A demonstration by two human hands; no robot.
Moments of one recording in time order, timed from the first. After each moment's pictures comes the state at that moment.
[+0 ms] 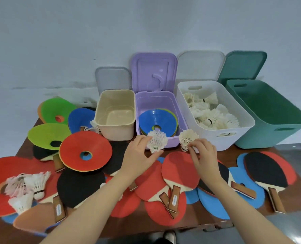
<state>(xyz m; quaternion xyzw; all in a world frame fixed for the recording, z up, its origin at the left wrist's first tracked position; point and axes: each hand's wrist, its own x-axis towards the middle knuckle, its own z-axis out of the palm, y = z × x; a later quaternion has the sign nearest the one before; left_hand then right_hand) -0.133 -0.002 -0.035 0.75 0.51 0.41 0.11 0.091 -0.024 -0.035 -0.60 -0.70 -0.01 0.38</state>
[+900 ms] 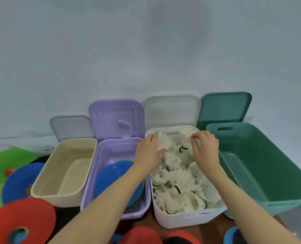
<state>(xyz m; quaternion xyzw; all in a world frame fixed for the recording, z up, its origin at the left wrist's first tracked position) 0.067 0.232 0.032 0.76 0.59 0.23 0.09 0.255 0.218 0.035 -0.62 -0.65 -0.03 0.43</state>
